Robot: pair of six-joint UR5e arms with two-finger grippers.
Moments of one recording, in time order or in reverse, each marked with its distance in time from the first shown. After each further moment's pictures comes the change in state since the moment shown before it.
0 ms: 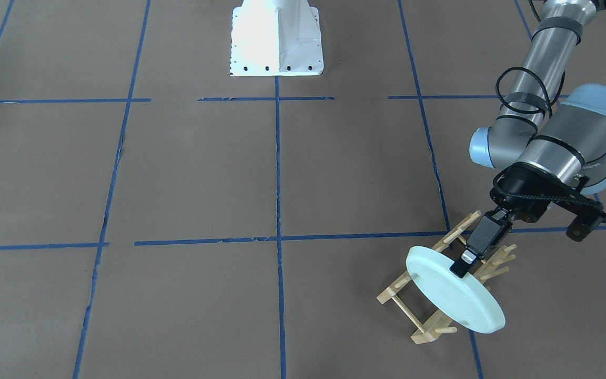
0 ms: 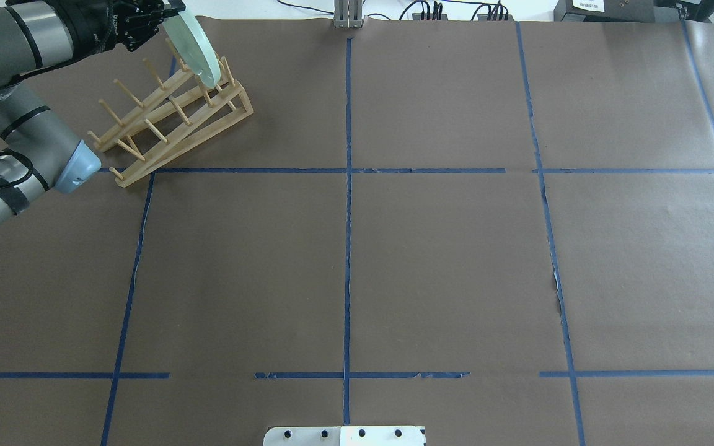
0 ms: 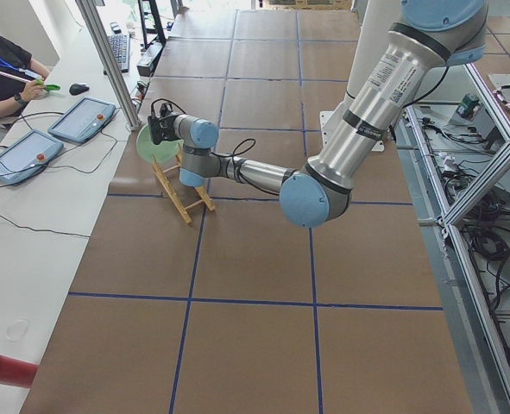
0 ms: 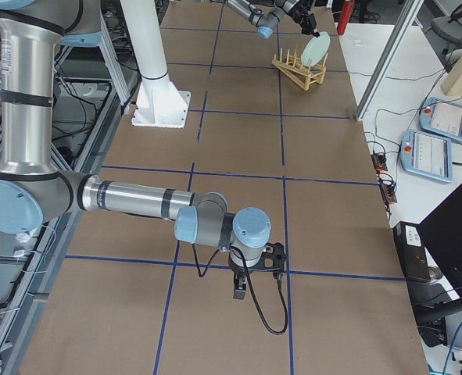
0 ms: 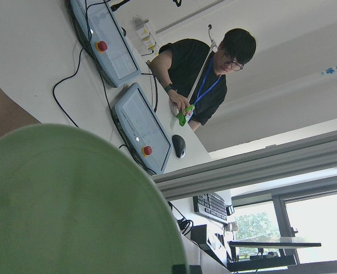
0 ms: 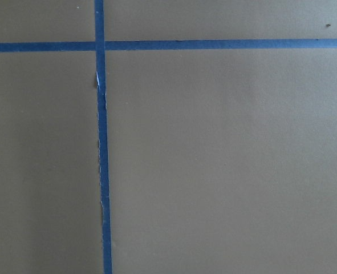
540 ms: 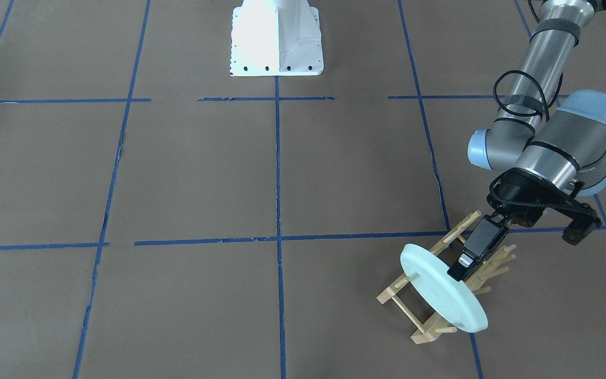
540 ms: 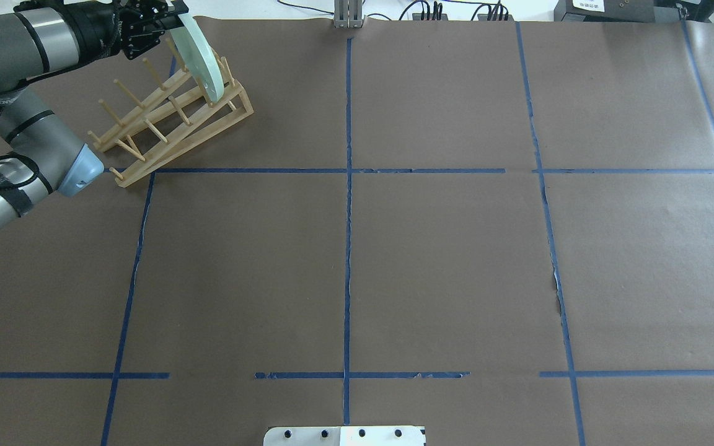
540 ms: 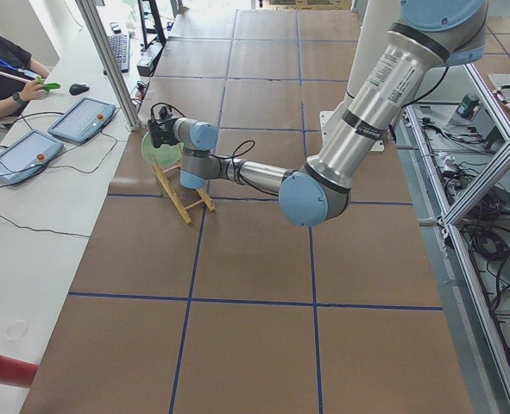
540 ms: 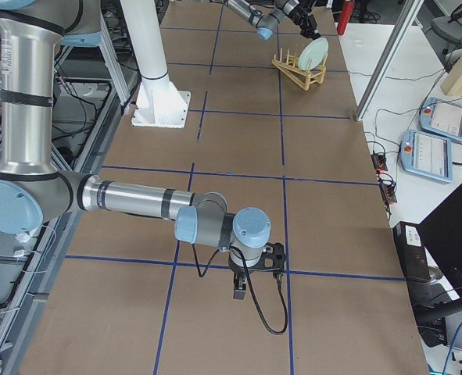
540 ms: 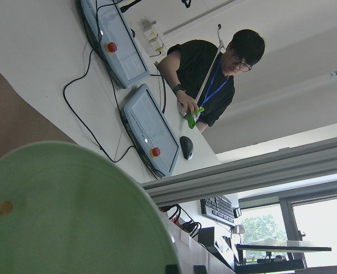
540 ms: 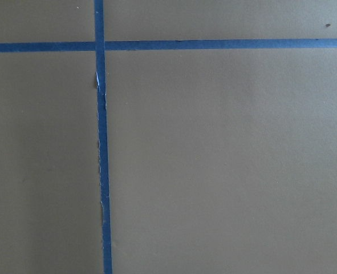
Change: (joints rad) left arm 0.010 -0.003 0.013 0.007 0.009 0.014; right arm 0.000 0.000 0.000 0.000 0.000 0.001
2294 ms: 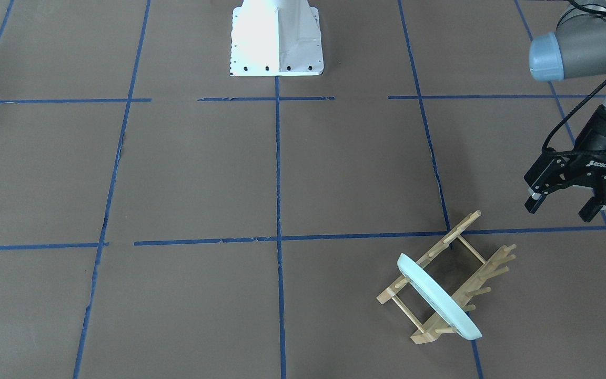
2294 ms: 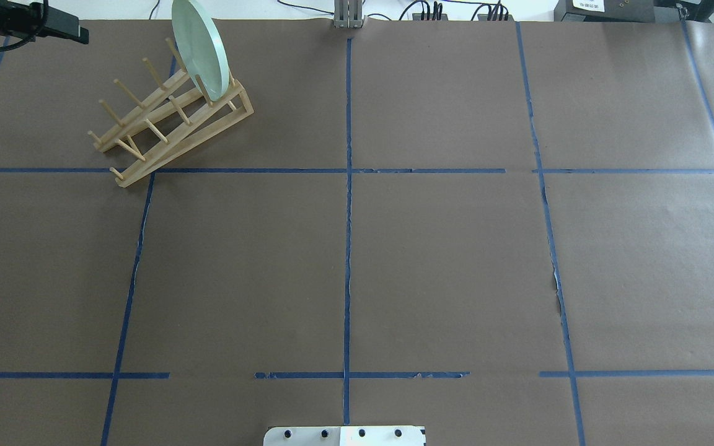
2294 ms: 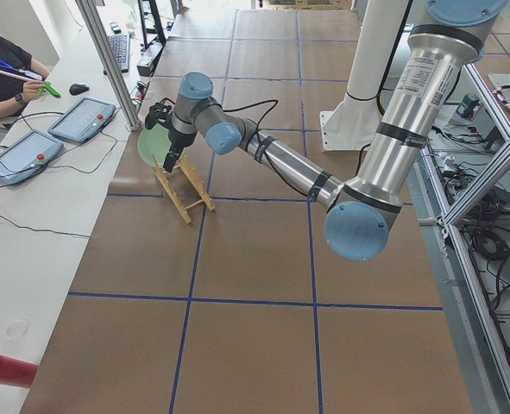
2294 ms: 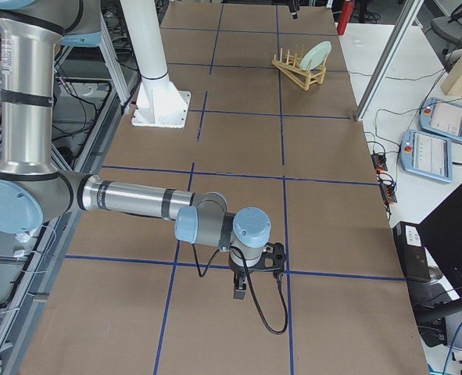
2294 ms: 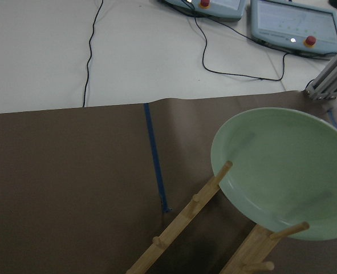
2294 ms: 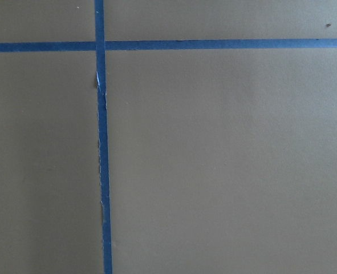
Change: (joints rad) left arm -0.205 0.240 -0.634 1.401 -0.285 1.336; right arm -0.001 0.000 0.000 0.000 0.000 0.000
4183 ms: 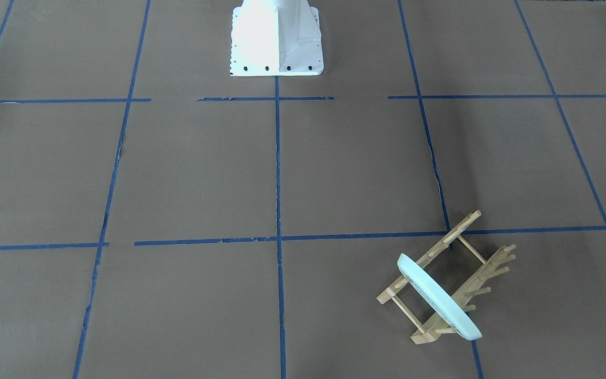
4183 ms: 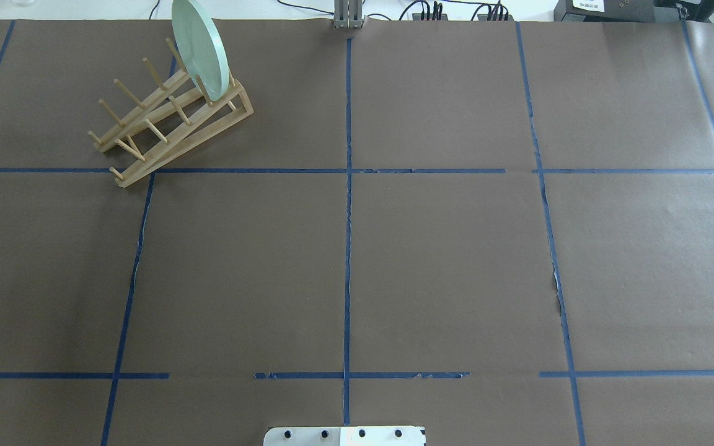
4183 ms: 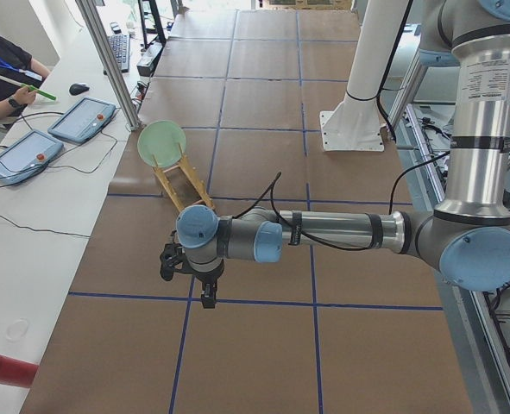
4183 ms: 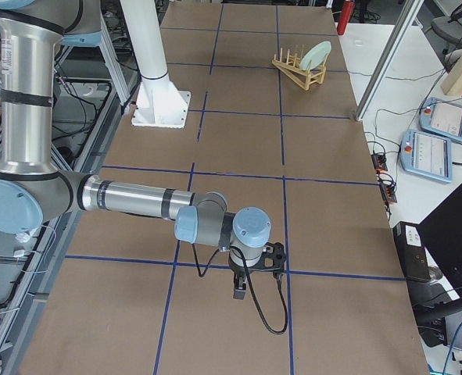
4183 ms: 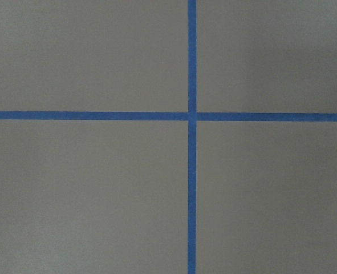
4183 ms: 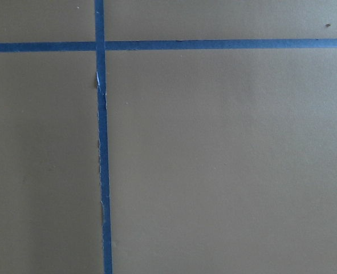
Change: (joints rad) left arm -0.368 0.342 0.175 0.160 -0.292 0.405; right arm 0.000 0.000 0.000 0.000 0.000 0.000
